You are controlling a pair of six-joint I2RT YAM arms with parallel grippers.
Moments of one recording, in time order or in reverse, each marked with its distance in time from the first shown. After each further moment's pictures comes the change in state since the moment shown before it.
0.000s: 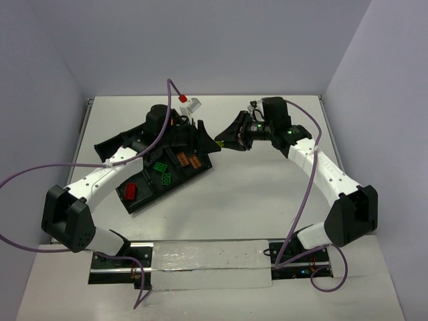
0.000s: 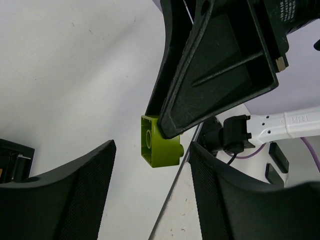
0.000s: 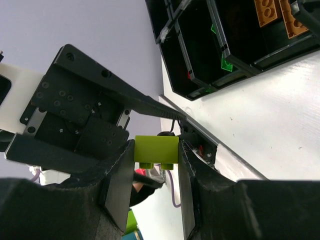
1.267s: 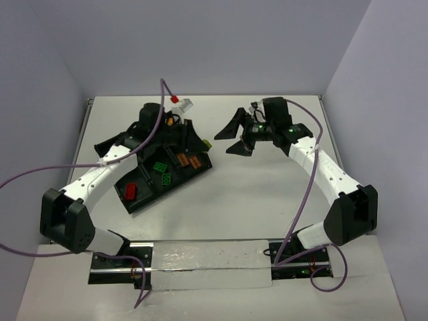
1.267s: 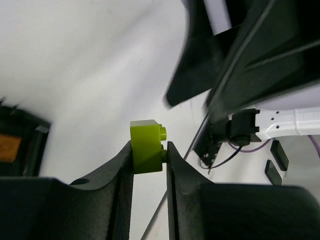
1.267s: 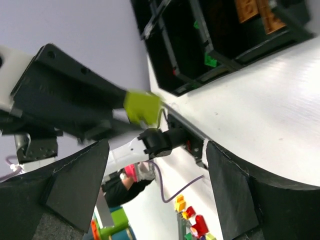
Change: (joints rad) left arm 0.070 -0.006 0.024 -0.152 0.022 0.044; right arm -0.012 0.008 0.017 -0.080 0.000 -0.076
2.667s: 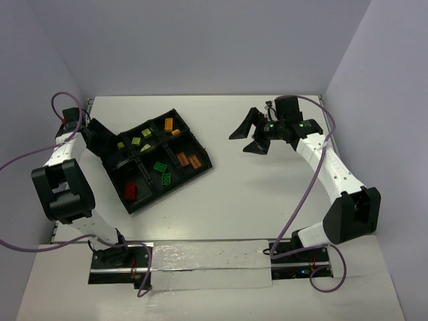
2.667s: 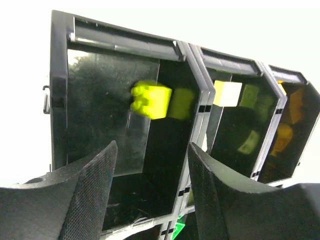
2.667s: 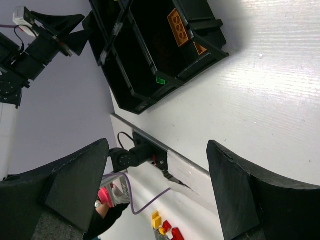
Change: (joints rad) left arm 0.812 0.266 0.051 -0.255 -0.486 -0.176; right arm -0.110 0.001 0.049 -0.203 0.122 -0.192
